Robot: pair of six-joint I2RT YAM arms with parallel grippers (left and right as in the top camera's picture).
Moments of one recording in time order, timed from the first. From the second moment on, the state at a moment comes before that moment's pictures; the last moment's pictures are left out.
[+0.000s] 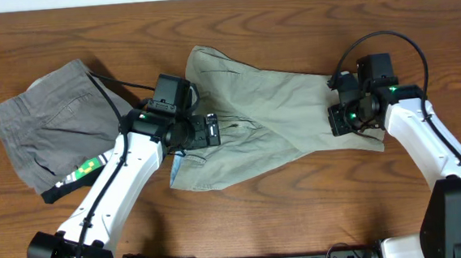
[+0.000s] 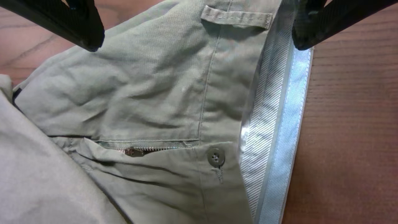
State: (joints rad) left arm -0.33 1.48 1.05 -0.78 0.17 -0.38; right arm 0.06 1.60 1.02 -0.71 -0.24 -0.12
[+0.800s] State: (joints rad) left arm -0.33 1.48 1.05 -0.80 0.17 -0.38; right arm 0.03 1.63 1.35 -0.83 0.19 0.09
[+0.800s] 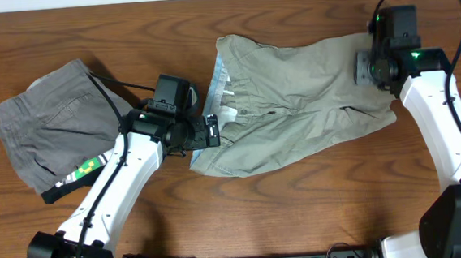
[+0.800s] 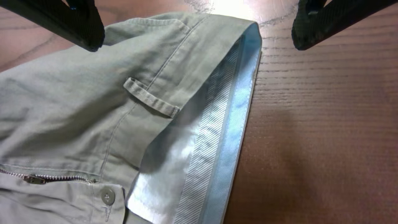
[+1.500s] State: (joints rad) left arm -0.33 1.67 1.05 -0.49 0.39 -0.16; right arm -0.02 1.62 1.35 -1.11 0.23 0.17
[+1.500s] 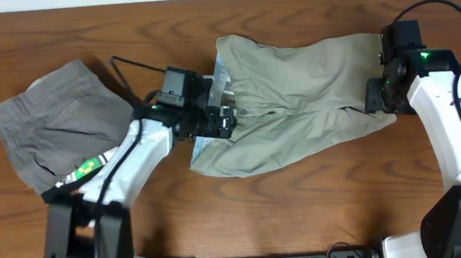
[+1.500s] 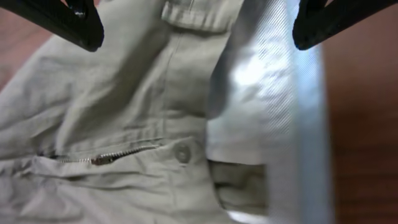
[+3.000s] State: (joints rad) left arm -0.42 1.98 1.05 0.13 0.72 -0.14; right arm -0.02 1.62 1.35 -1.12 0.17 0.17
